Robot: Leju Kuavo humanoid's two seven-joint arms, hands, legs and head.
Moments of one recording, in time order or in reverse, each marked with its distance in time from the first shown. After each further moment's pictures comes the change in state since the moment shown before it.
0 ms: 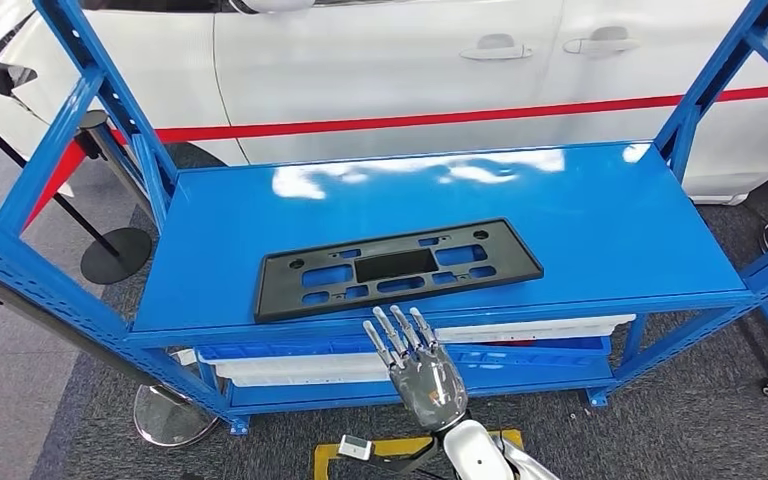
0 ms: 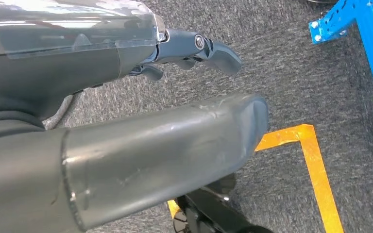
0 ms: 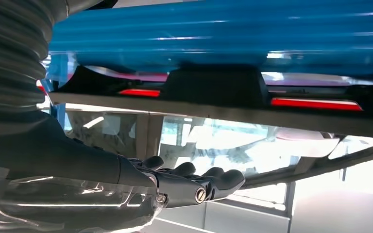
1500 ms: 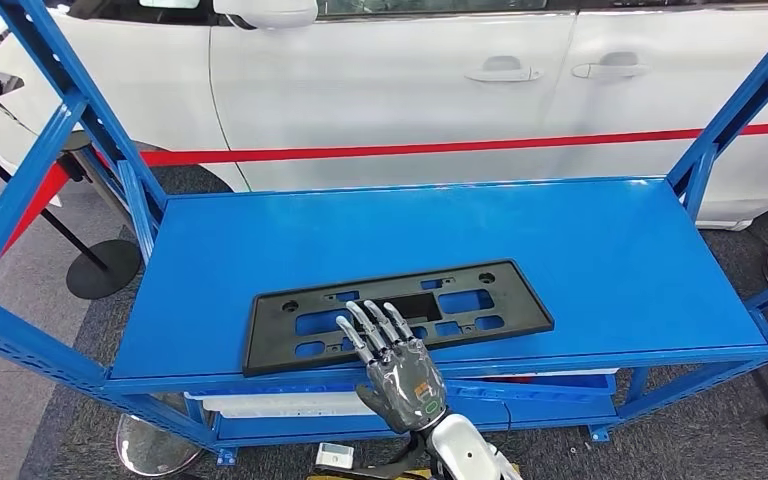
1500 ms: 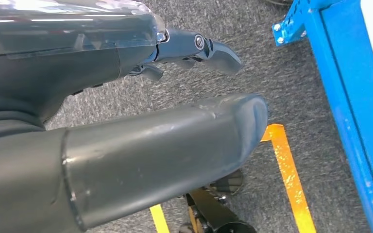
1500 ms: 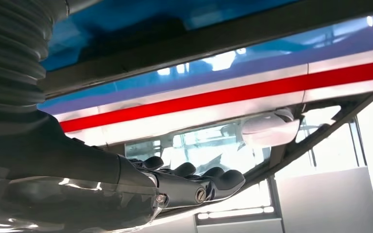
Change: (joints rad) left arm 0.002 0.002 0.019 0.003 -0.054 -0.015 -0.005; right arm 0.127 0.201 -0.296 -0.031 -0.171 -0.003 -0.480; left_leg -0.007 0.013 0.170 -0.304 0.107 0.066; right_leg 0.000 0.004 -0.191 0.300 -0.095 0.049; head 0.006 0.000
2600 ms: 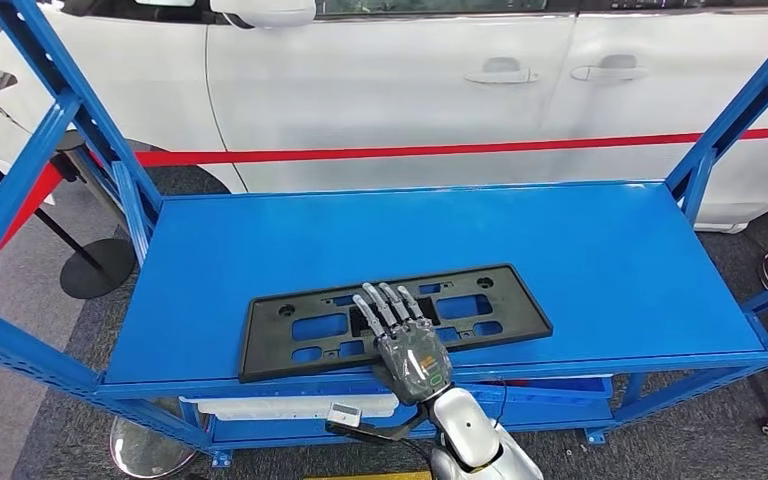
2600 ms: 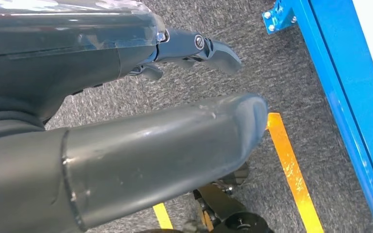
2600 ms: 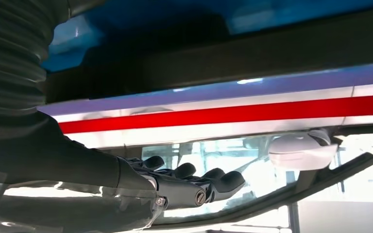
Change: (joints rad) left arm -0.003 -0.013 0.000 0.000 -0.067 -0.014 -0.004; right arm -0.135 0.021 -0.034 0.211 0.049 -0.003 0.092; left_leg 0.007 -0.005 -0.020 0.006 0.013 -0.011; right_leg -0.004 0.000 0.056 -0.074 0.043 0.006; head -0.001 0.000
